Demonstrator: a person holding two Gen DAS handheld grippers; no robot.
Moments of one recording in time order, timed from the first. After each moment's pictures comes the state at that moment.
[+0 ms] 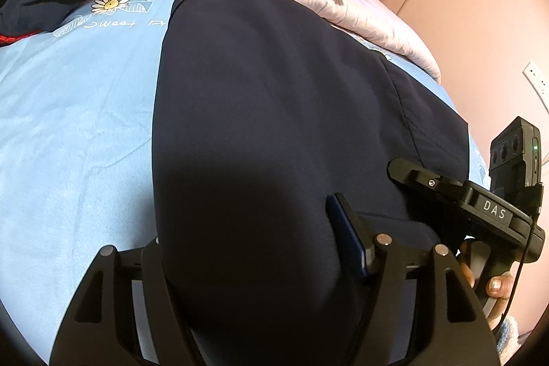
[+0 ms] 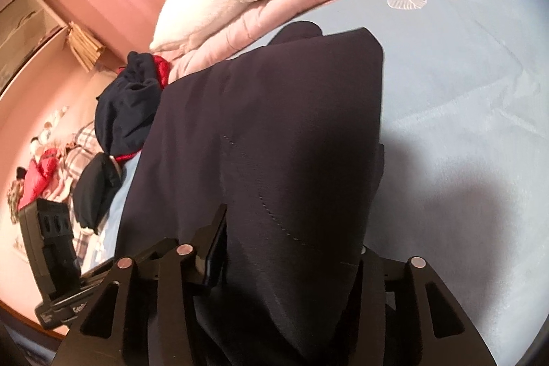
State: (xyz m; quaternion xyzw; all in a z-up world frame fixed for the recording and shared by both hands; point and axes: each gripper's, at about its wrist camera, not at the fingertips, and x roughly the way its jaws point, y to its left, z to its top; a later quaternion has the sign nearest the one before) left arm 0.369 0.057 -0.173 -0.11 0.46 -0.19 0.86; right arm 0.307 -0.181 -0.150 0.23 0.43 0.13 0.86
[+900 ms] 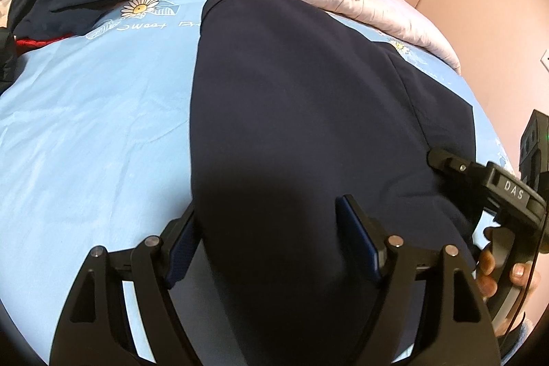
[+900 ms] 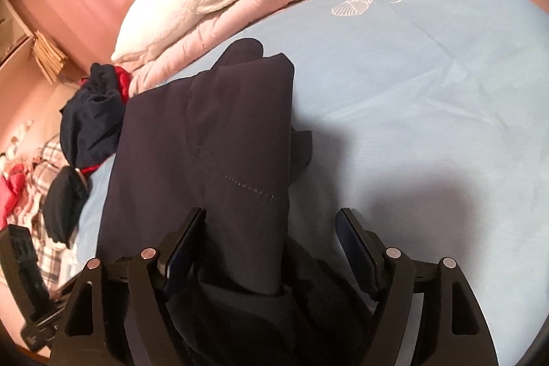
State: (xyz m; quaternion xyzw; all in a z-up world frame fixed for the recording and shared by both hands) left arm 0.340 0.066 -0.165 -0.07 0.47 -0.13 0.87; right arm 0.286 -0.200 -0.140 0.22 0.44 0.04 0.87
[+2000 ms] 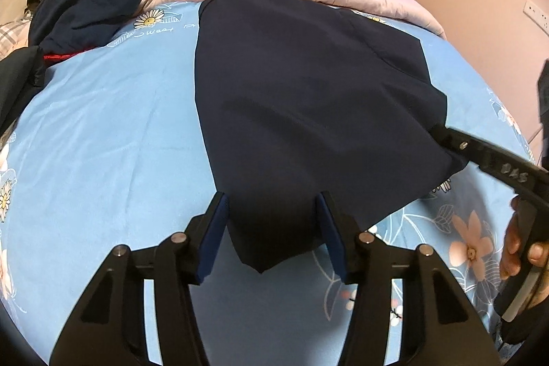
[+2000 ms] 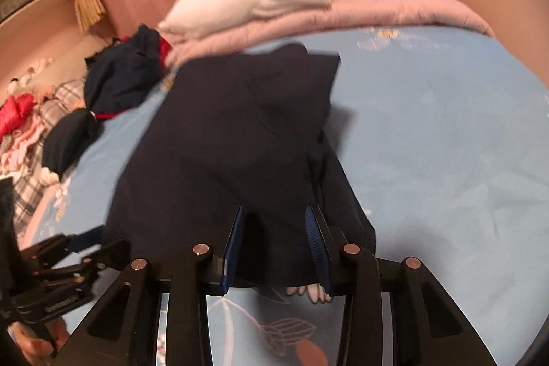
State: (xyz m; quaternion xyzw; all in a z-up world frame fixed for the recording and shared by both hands) left arm 0.246 0.058 -0.162 0.00 0.44 -0.13 0.89; right arm 0.234 -0.181 -0.138 0.09 0.42 0.06 0.90
